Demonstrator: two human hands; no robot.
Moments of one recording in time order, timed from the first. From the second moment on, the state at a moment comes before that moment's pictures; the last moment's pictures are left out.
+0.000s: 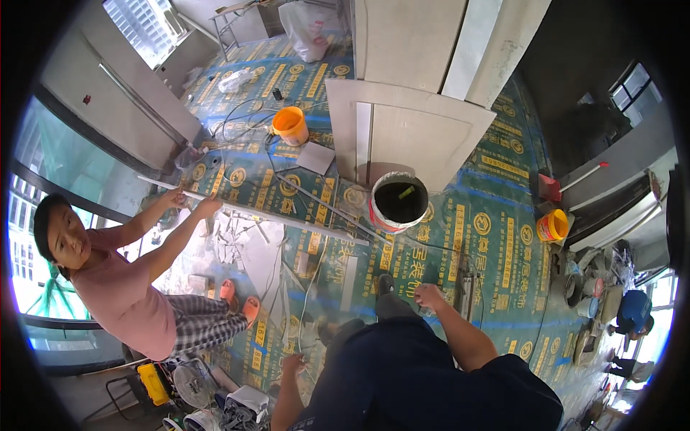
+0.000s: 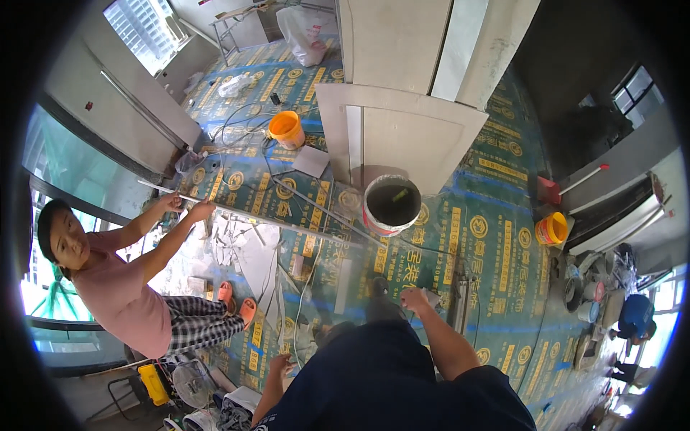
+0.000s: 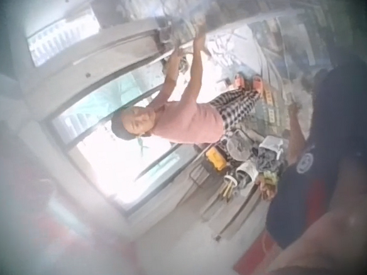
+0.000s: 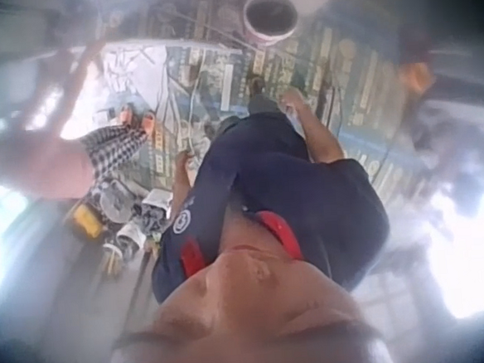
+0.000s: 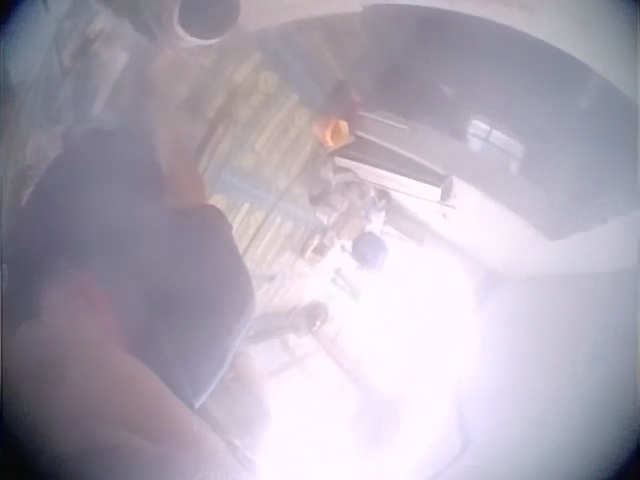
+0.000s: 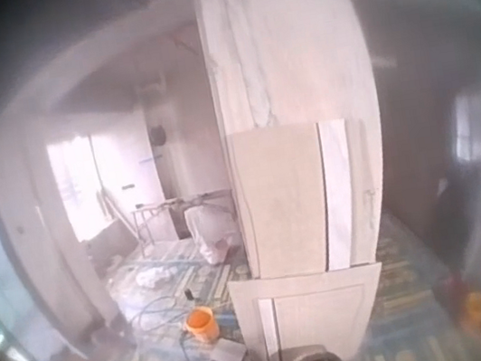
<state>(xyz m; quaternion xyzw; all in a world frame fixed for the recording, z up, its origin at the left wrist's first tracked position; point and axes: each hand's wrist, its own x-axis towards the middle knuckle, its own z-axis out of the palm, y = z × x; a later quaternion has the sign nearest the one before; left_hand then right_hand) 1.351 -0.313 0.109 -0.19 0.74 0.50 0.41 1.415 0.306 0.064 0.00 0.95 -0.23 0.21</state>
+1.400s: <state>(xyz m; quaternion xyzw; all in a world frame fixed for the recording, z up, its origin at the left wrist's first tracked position) 1.371 -0.115 0.111 -0.19 0.91 0.13 0.34 1.006 0.194 0.107 -0.16 0.92 -0.11 0.34</state>
